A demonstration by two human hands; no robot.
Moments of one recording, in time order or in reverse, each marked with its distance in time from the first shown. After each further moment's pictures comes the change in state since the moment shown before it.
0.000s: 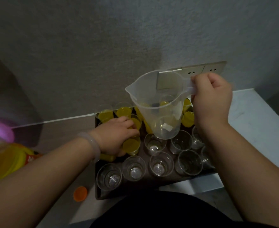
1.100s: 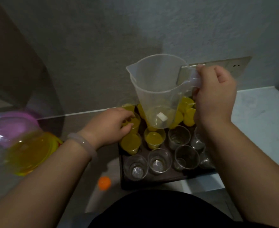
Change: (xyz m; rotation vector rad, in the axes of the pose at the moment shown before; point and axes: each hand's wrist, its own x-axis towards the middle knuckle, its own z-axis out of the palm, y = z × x) left_hand -0.077 -0.025 0.001 -0.391 0.377 -0.303; right_hand -0.051 -0.027 0.054 0.140 -0.018 0.023
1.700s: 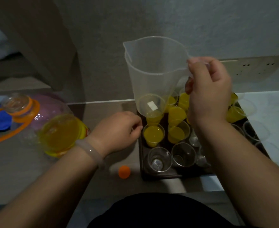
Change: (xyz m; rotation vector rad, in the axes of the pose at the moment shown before) left_hand -0.060 -0.025 -0.003 -0.025 0.039 -0.045; right_hand -0.052 -0.007 0.068 0.052 -0.181 -0.082
